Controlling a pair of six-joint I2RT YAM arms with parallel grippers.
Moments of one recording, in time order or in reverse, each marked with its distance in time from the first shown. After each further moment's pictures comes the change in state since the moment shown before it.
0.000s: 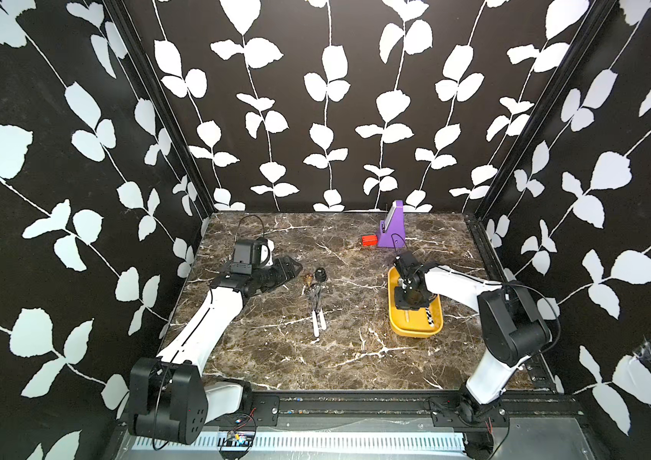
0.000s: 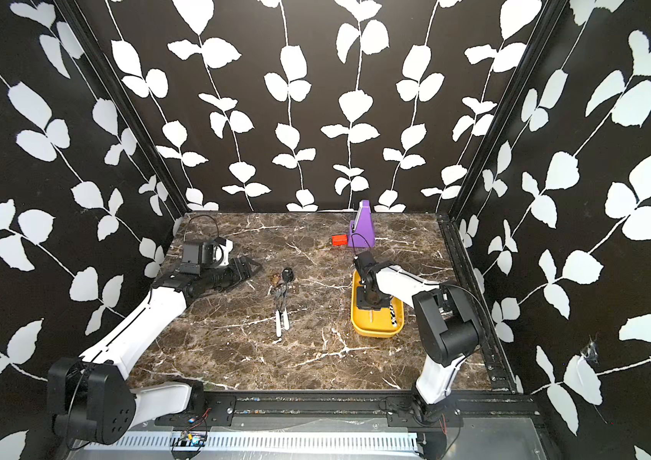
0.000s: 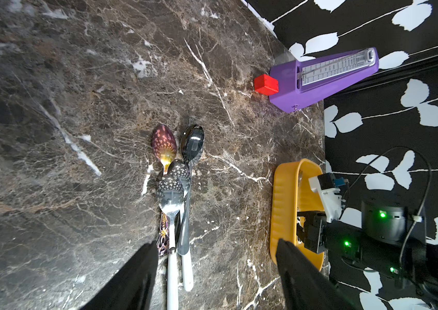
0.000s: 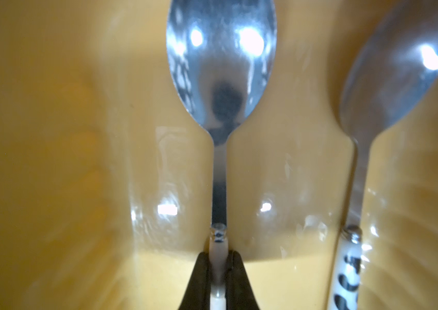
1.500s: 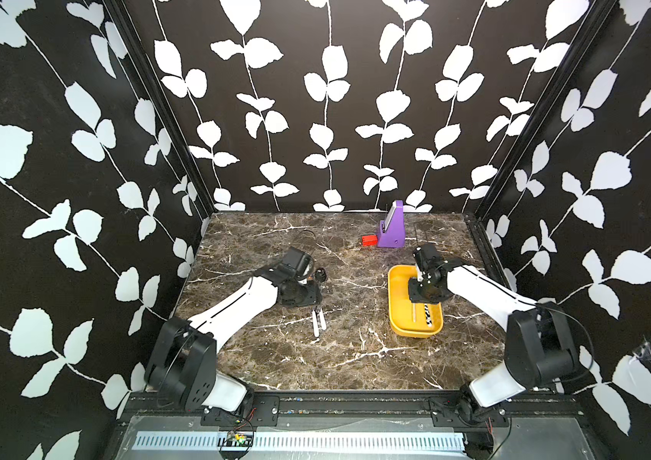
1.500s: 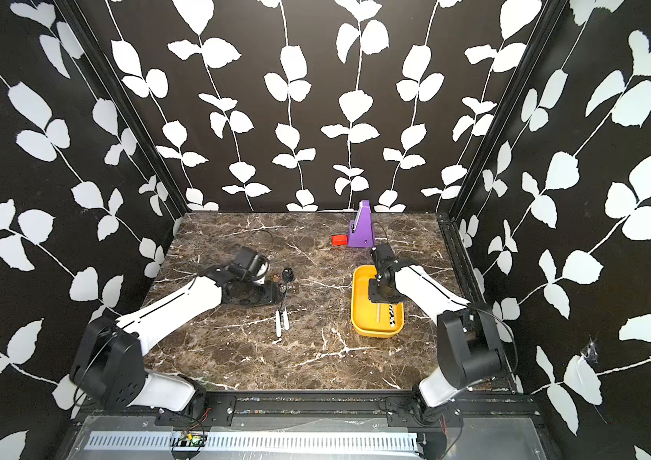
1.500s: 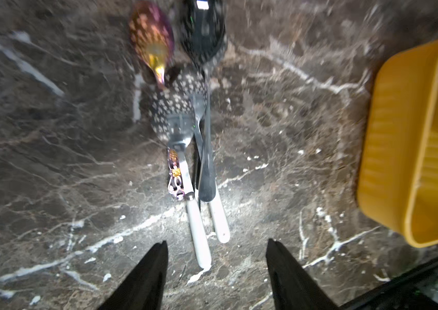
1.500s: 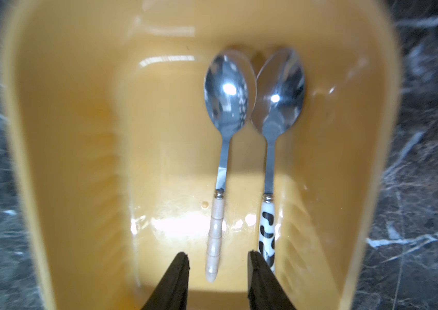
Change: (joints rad) left arm -0.379 0.225 0.115 -0.283 -0.316 0.075; right arm -0.097 -0.193 0.016 -0.075 -0.018 -0.079
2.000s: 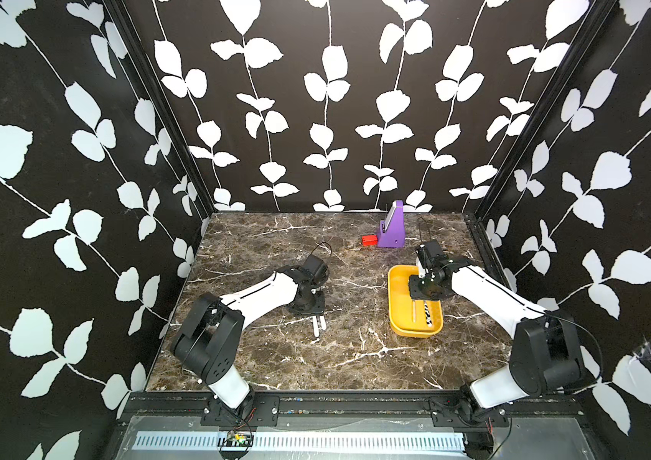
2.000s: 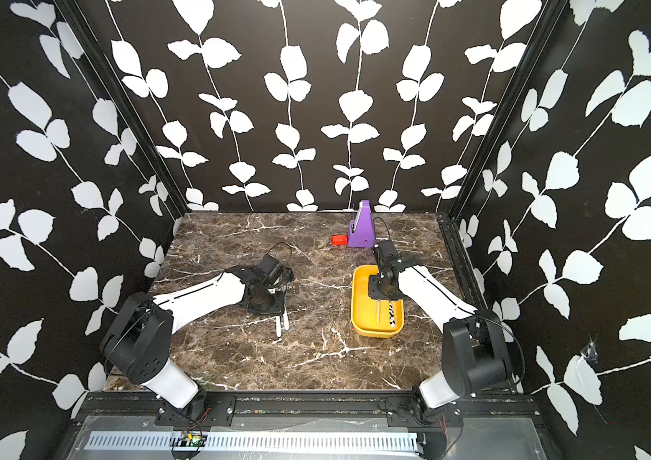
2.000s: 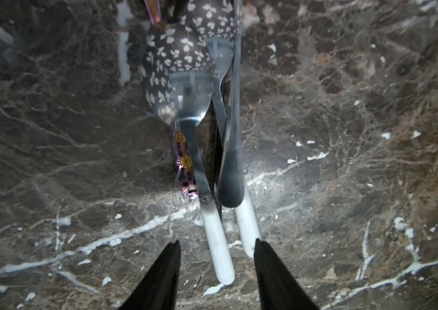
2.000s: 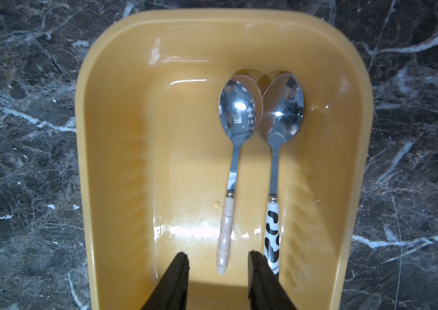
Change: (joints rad) left arm -0.059 0.153 0.031 -0.059 -0.093 -0.019; right arm -0.001 -0.028 0.007 -0.001 -0.023 0.001
